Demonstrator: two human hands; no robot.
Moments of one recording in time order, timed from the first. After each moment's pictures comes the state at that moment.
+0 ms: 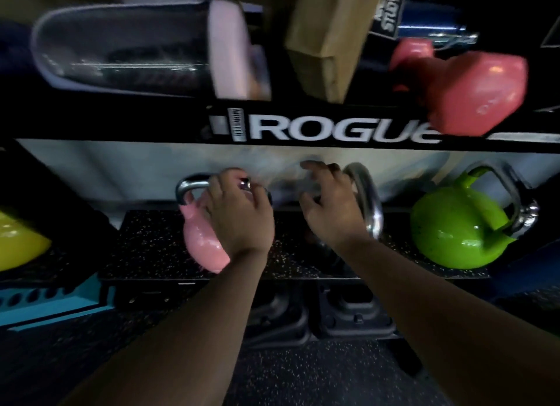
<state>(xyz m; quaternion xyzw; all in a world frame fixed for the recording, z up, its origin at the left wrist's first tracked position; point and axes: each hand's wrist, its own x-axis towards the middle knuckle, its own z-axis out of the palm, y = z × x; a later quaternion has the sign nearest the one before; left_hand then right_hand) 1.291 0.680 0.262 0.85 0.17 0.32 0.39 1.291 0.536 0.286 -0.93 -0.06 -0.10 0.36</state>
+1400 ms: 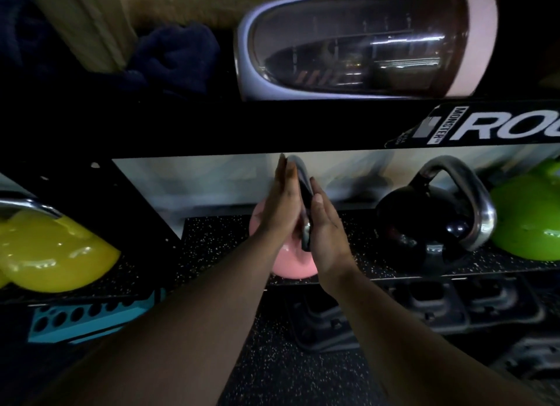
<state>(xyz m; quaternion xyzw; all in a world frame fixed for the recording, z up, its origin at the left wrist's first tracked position) 1.355 0.806 0.232 0.73 0.05 -0.03 0.68 1.281 0.734 0.247 -0.66 0.12 0.01 0.74</state>
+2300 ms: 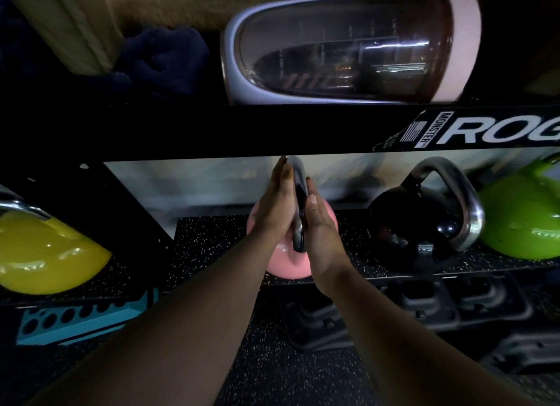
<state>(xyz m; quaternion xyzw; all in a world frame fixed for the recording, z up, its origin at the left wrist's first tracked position) 1.355 0.802 0.230 0.75 0.05 -0.04 0.66 1.287 0.727 0.237 -0.63 0.12 0.05 0.76</state>
